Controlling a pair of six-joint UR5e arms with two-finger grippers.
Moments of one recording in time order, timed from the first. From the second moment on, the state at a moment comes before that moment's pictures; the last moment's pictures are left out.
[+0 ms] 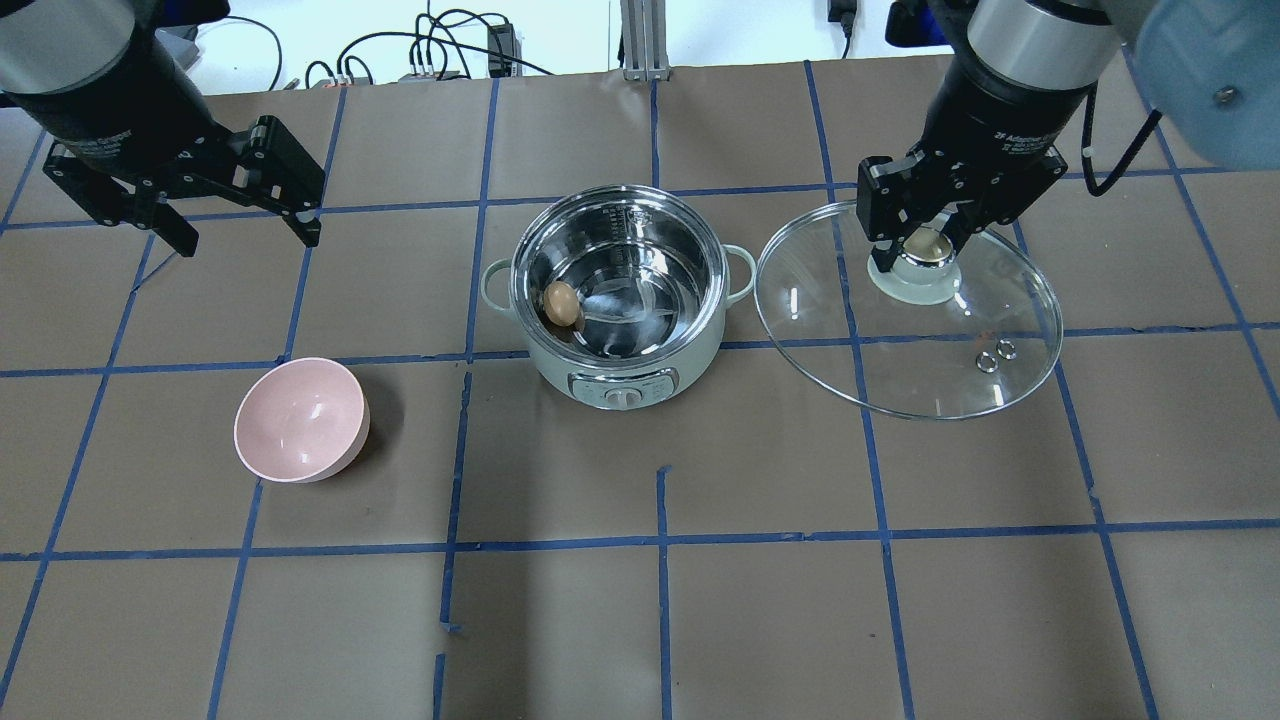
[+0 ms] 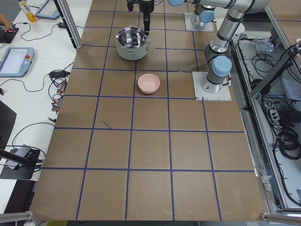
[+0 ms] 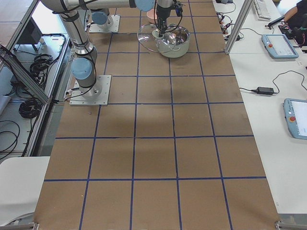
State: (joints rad) left arm -1.48 -1.51 -1.49 -1.72 1.57 0.05; right arm 1.59 -1.57 1.53 -1.45 -1.48 -0.15
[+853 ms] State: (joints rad) left arm -1.49 -1.53 -1.49 -1.64 1.57 0.01; right arm 1.59 -1.57 1.53 -1.45 -1.48 -0.15
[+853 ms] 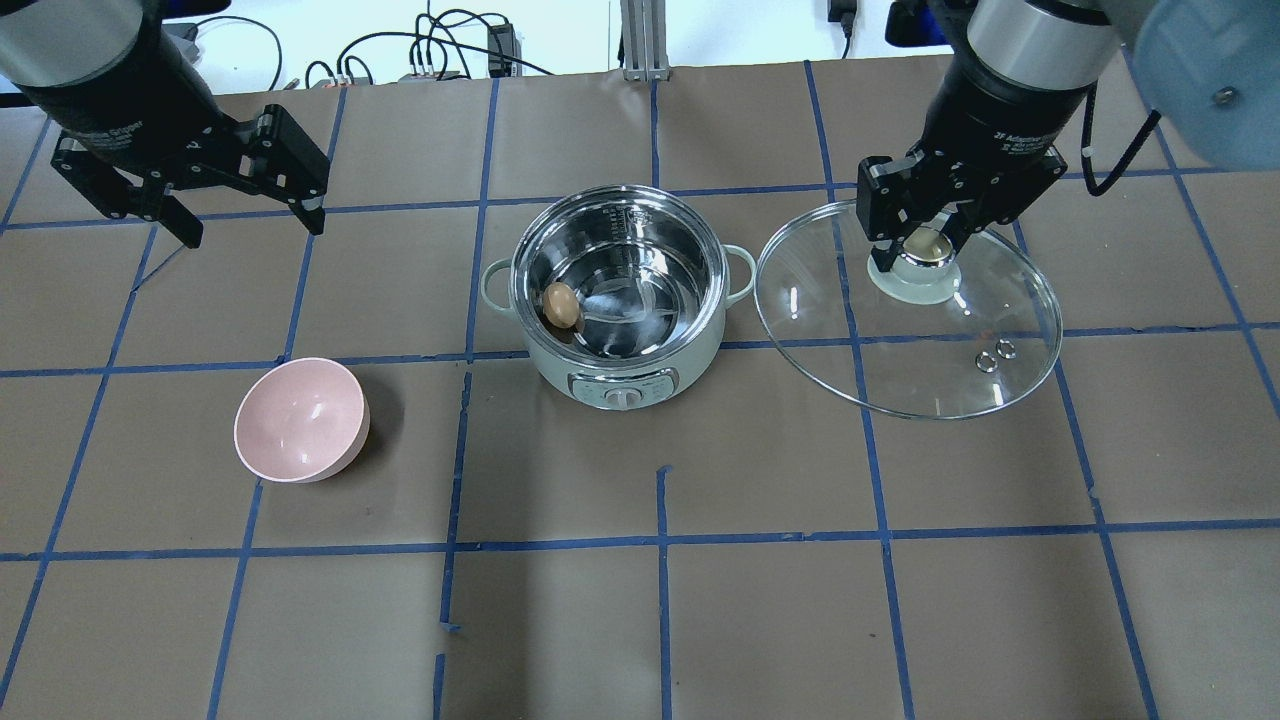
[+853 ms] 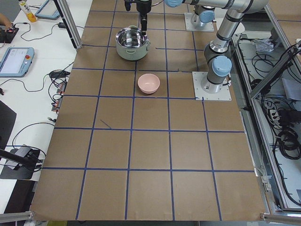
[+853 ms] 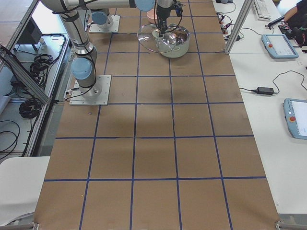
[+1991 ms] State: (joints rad) left arm -1.52 -1.53 -1.49 -1.62 1.61 0.01; right arm 1.59 -1.57 1.54 -1.44 -1.48 -0.15
